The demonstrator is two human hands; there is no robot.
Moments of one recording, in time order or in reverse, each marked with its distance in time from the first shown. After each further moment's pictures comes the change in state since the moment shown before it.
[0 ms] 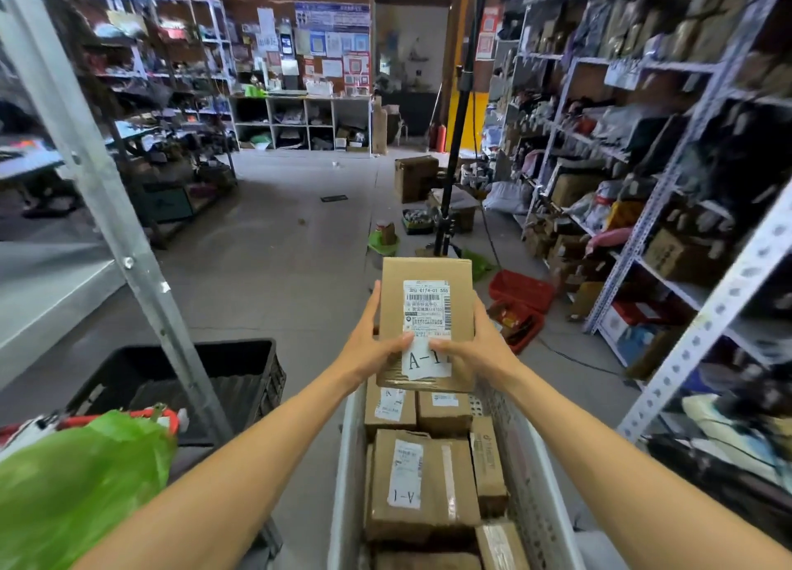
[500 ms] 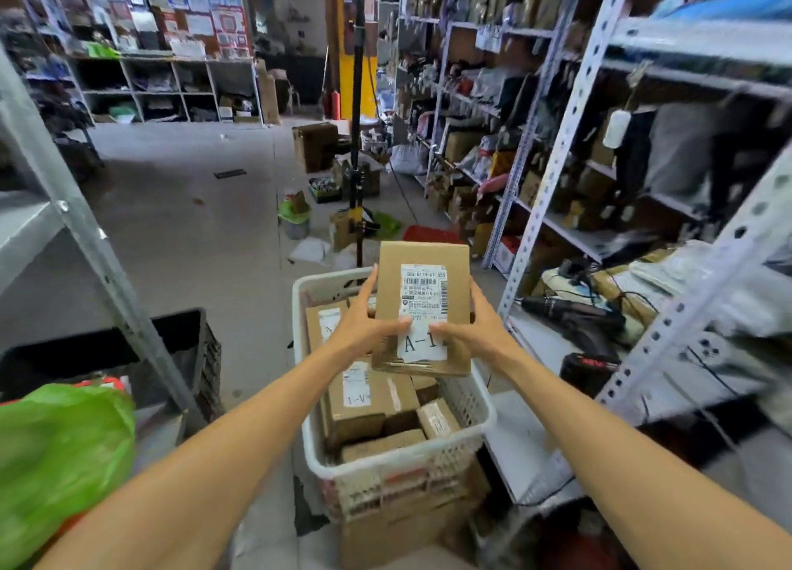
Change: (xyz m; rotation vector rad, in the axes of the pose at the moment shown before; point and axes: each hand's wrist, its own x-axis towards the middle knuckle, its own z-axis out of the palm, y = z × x) left_hand -0.143 0.002 0.060 0.014 -0.258 -0.037; right_hand -0.216 -0.007 -0.008 -0.043 0.253 0.189
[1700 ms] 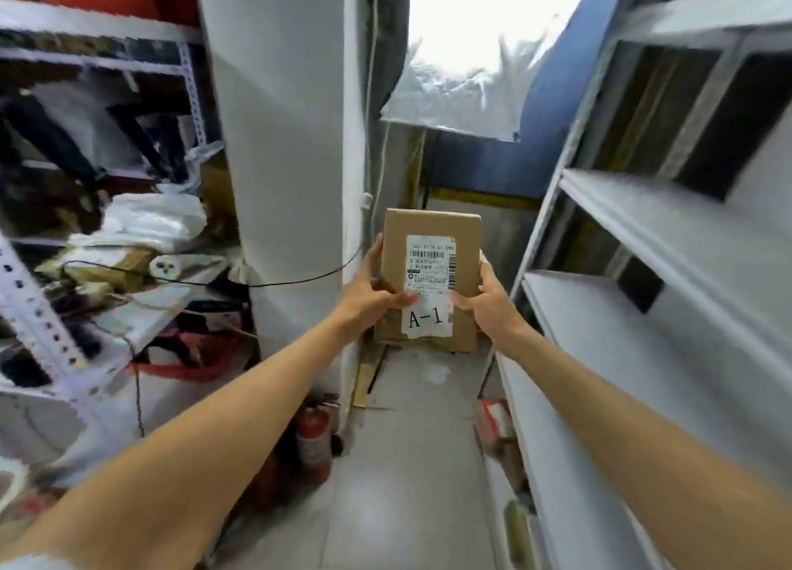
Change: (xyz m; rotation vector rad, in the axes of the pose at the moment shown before) left_hand -0.365 0.138 0.530 -0.100 -1.213 0.356; right_hand -0.637 0.054 -0.284 0.094 1.219 0.258
